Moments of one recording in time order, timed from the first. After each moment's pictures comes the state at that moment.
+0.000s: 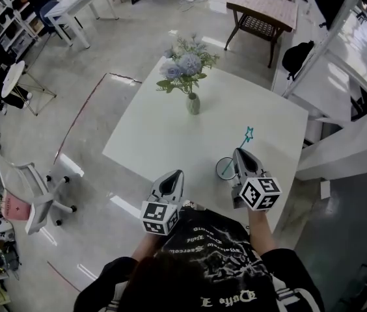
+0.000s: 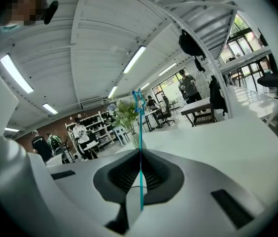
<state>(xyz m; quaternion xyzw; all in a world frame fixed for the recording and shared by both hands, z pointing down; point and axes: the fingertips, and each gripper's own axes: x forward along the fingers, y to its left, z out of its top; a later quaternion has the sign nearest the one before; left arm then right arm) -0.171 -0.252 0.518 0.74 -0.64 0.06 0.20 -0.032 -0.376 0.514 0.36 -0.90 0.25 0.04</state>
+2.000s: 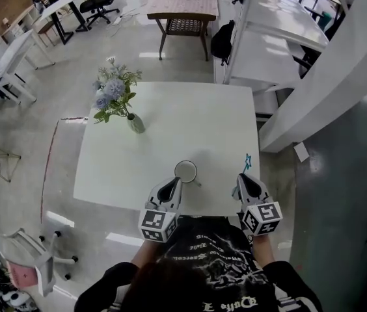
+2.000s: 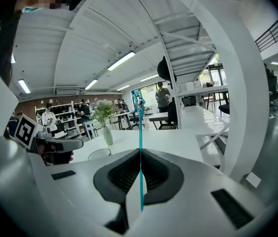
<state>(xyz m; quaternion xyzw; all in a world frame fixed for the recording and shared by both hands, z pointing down) -0.041 -0.289 0.511 0.86 -0.48 0.07 0.17 0.148 -0.293 0.515 0.53 -0.82 0.18 0.10</state>
